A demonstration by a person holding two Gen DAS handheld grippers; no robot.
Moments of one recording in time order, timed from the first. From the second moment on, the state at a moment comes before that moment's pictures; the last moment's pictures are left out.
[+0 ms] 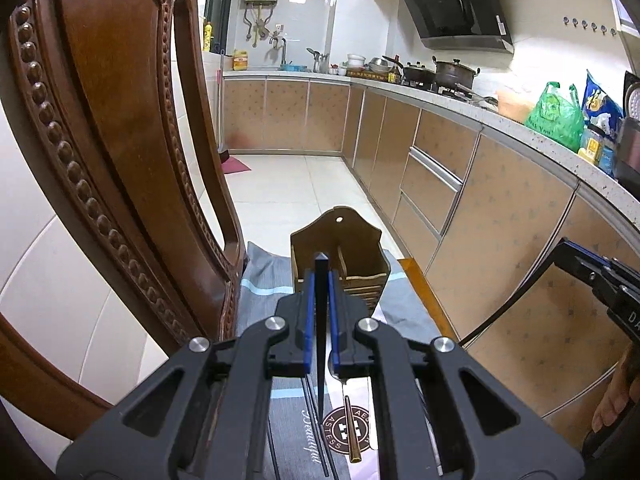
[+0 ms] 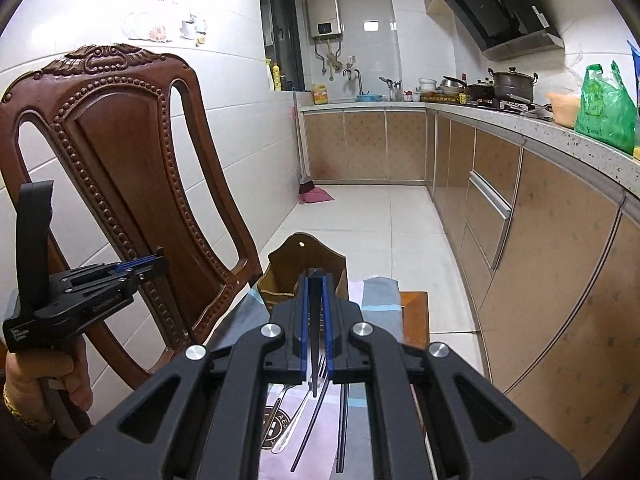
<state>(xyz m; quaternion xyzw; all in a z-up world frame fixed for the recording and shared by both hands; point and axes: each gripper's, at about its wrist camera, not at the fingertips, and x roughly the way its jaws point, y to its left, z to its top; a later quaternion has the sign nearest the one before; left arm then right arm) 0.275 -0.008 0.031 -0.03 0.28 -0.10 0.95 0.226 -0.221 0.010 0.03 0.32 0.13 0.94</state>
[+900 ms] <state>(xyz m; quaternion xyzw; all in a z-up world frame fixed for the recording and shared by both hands) 0.277 0.003 0.036 -0.05 0.28 -0.10 0.95 0.251 -0.191 0.004 0.00 0.32 0.12 0.94</state>
